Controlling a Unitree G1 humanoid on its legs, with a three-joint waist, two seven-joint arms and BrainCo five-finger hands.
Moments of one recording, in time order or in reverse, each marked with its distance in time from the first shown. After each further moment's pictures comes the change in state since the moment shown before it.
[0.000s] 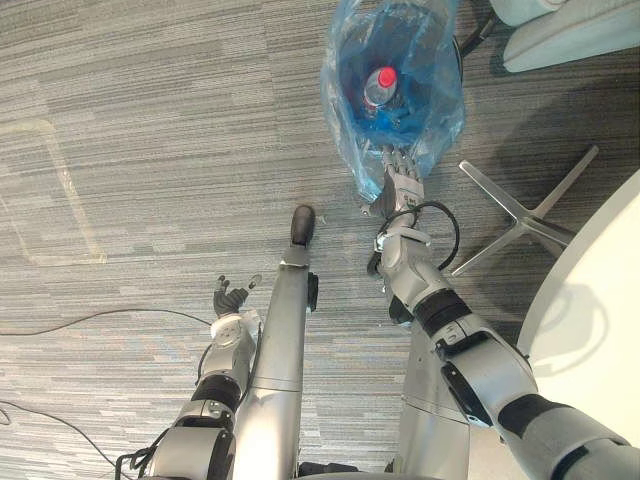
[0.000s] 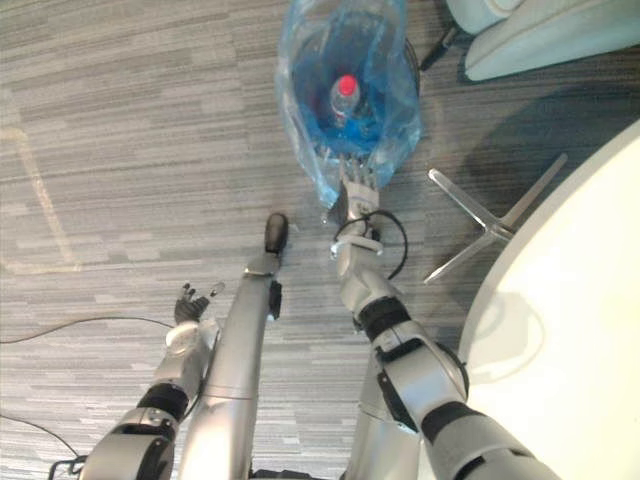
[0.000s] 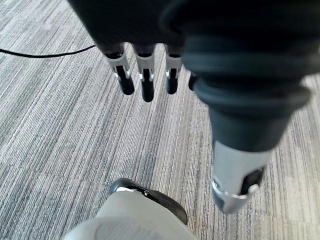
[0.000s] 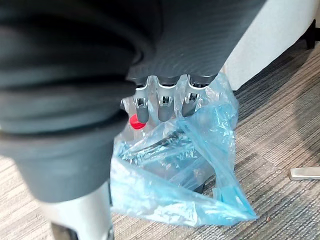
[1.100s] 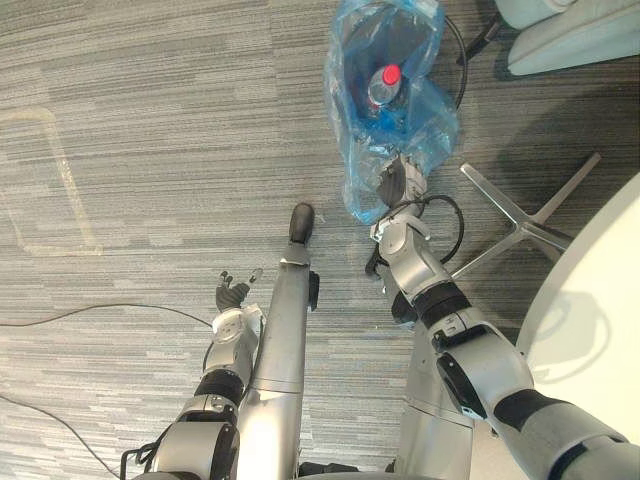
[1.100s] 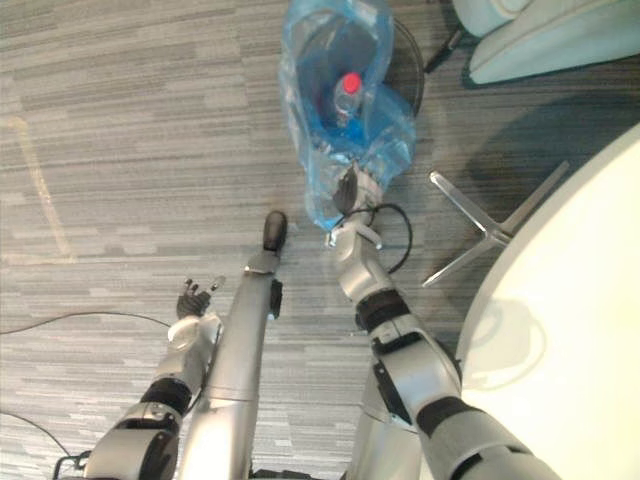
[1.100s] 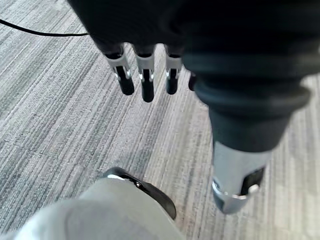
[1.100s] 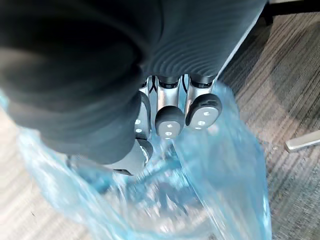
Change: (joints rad) left arm -0.023 -0.015 0.039 0.001 -0.033 0.005 -0.017; right arm 0.020 0.021 -0.088 -0.087 0.218 -0.061 -0.018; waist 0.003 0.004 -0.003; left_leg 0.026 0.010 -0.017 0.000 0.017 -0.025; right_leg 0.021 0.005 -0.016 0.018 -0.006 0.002
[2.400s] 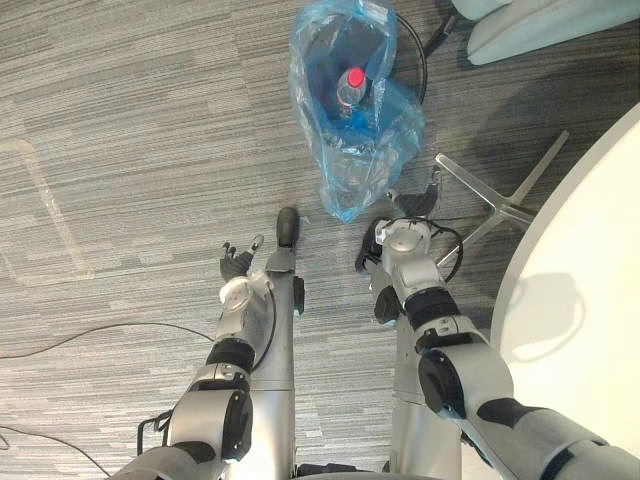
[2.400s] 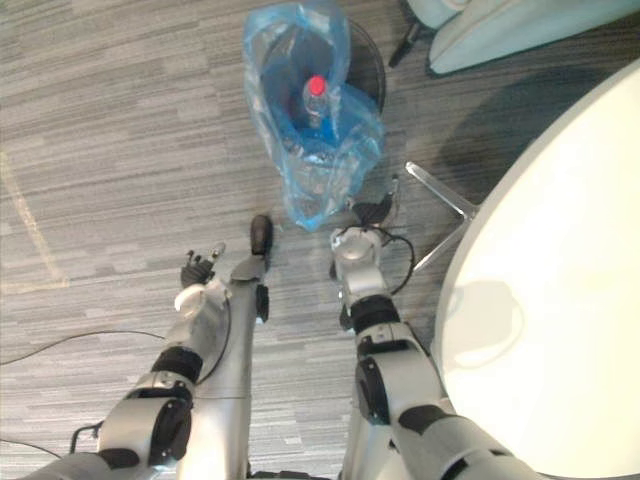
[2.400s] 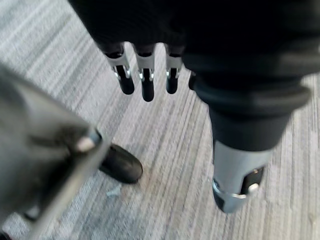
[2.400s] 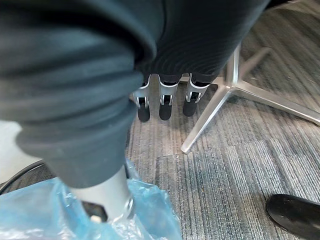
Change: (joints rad) left arm -0.202 -0.056 0.097 0.023 -0.036 0.014 0.045; right arm -0.084 0.141 -0.399 0.158 0.385 -0.055 -0.136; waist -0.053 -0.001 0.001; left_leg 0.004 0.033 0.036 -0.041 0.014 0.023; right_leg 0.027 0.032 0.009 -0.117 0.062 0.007
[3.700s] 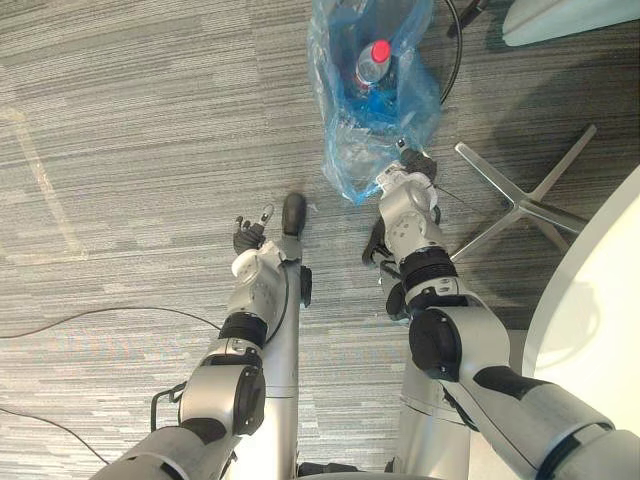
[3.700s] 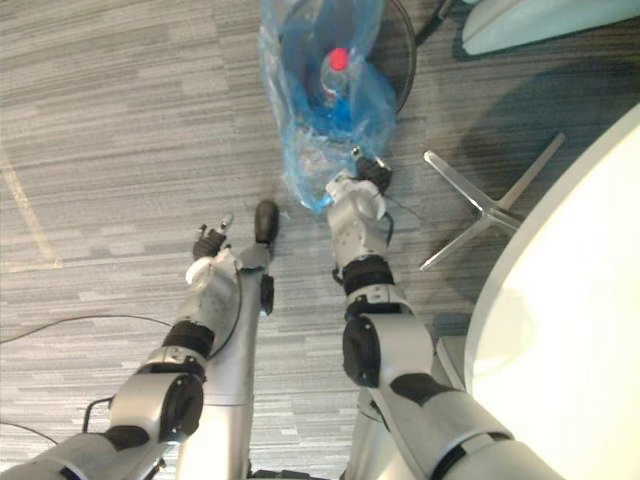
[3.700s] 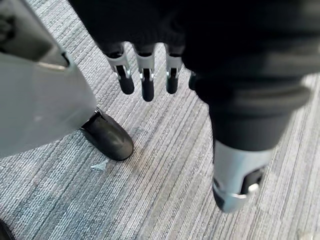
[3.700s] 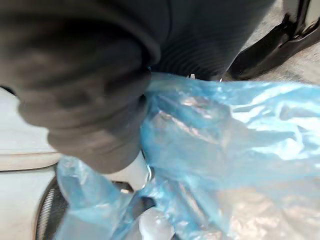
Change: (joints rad) left arm -0.121 -0.035 0.027 -0.001 -0.081 0.003 0.000; right arm -0.191 0.031 -0.179 0.037 0.619 -0.190 0.113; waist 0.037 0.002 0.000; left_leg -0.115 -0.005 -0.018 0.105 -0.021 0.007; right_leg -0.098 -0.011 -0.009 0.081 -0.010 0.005
